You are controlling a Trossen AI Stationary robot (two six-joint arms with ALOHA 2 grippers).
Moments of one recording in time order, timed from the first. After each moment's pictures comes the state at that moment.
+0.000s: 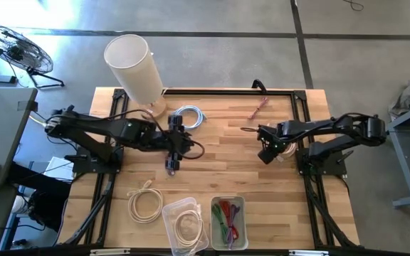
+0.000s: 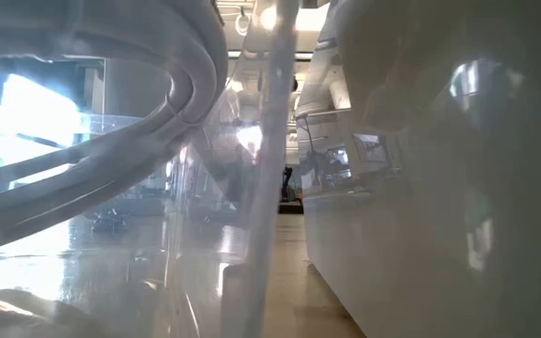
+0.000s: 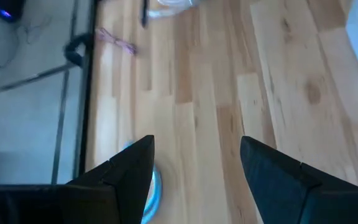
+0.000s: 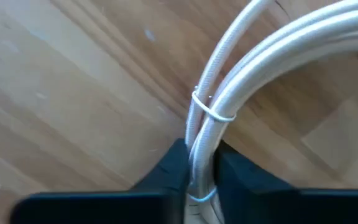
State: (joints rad) left arm -0.19 1.41 1.43 -0.86 -0.43 0.15; right arm -0.28 1.33 0.52 -0.73 0.00 0.62
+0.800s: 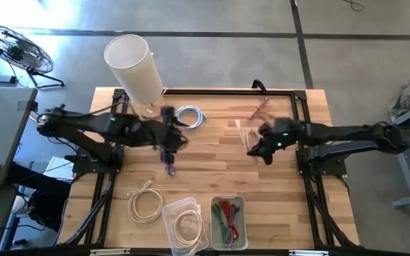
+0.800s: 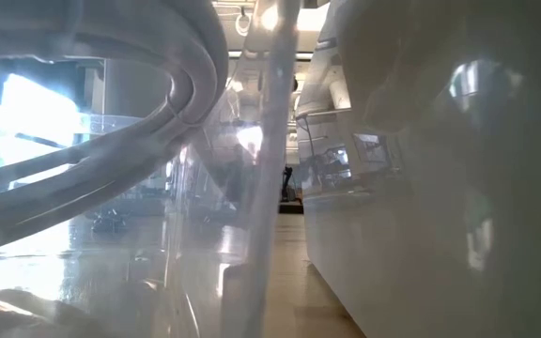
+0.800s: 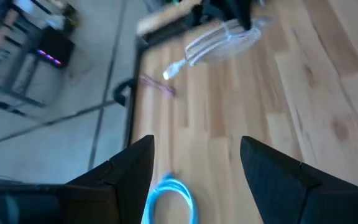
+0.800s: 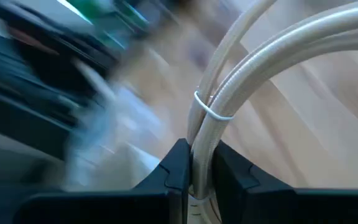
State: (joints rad) left arm -0.19 1.27 1.43 -0.75 -0.51 0.28; right arm -0.14 0.87 0.51 -0.11 -0.31 0.68
